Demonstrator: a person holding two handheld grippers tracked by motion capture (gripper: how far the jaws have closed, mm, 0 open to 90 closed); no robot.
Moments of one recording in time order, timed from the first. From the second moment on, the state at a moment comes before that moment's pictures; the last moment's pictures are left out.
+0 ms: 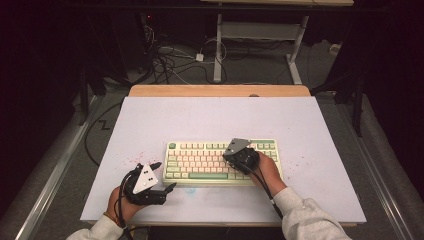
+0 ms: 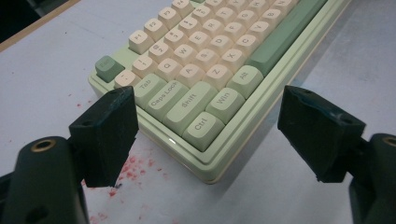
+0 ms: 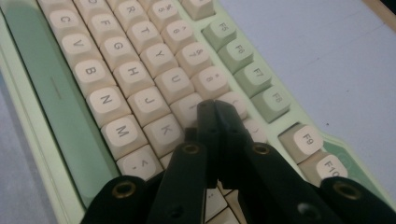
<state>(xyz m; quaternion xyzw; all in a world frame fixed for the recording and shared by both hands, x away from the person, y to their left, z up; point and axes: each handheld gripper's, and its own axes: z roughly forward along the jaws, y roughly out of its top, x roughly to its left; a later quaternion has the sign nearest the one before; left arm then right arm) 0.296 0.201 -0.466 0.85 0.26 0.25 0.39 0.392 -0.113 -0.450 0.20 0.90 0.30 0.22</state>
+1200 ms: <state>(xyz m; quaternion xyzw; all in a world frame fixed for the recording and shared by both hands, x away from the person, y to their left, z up) 0.294 0.201 -0.465 0.85 0.26 0.25 0.39 0.348 -0.150 -0.416 0.20 0.84 0.43 0.27</state>
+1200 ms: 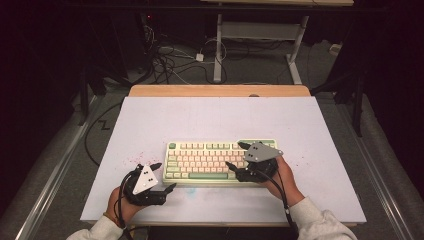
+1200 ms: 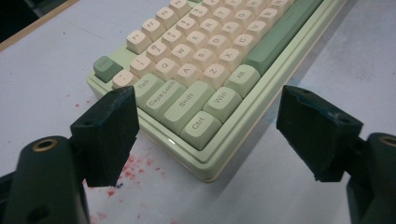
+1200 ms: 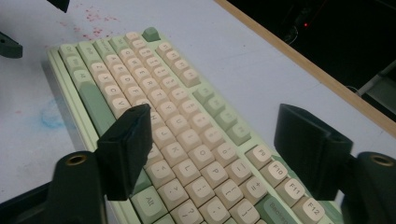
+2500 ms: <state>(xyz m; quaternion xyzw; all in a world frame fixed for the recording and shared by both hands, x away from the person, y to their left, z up) 0.322 0.168 -0.437 0.87 0.26 0.20 0.36 0.289 -0.223 -0.435 0.23 0.81 0.45 0.31</state>
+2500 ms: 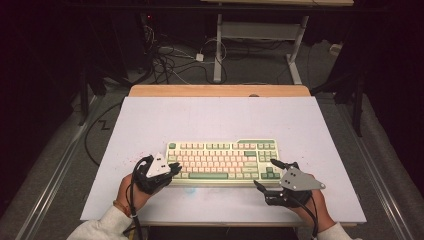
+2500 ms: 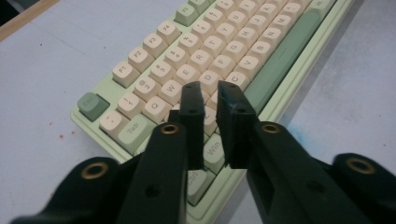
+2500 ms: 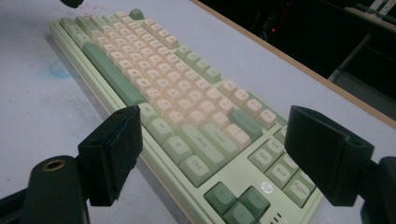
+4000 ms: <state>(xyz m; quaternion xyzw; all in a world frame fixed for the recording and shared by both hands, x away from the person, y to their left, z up) 0.387 0.089 -0.450 0.91 0.23 0.17 0.29 0.288 -0.218 -0.448 0.22 0.83 0.42 0.30</state>
